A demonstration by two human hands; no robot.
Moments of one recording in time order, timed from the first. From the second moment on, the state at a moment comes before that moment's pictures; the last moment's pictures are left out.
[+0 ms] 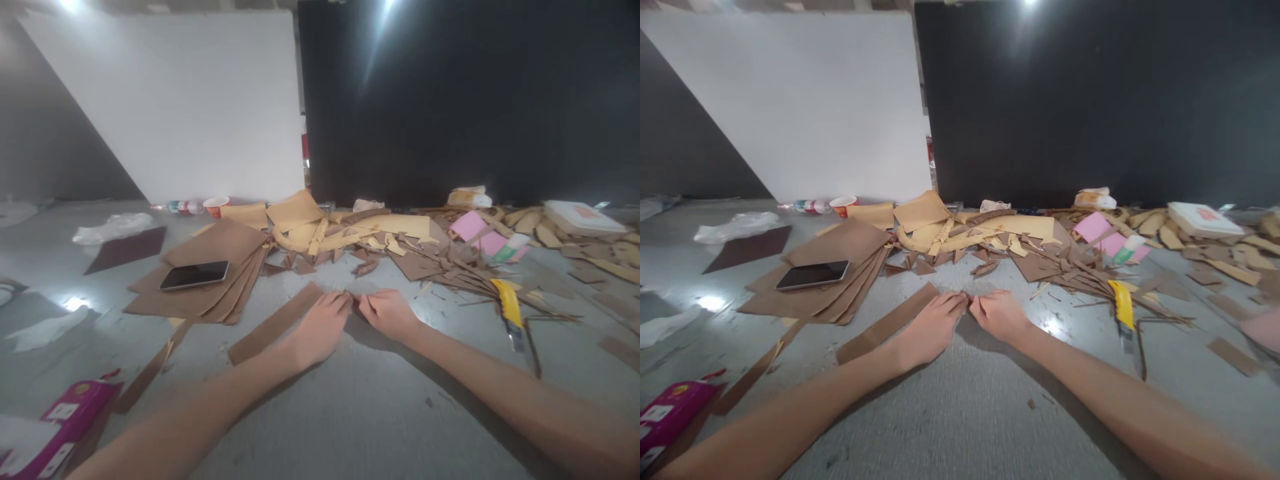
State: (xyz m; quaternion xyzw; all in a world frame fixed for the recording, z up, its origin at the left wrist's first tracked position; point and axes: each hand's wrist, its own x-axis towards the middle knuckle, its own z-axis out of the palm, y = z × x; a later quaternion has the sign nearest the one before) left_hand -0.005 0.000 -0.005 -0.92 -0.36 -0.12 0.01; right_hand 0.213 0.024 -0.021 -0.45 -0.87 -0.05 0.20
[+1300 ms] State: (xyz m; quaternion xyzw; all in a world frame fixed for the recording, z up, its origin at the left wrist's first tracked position) left_hand -0.008 0.003 0.000 -0.93 -0.36 -0.12 -0.03; right_hand 0.210 0.024 -0.015 -0.50 -0.83 0.02 0.26
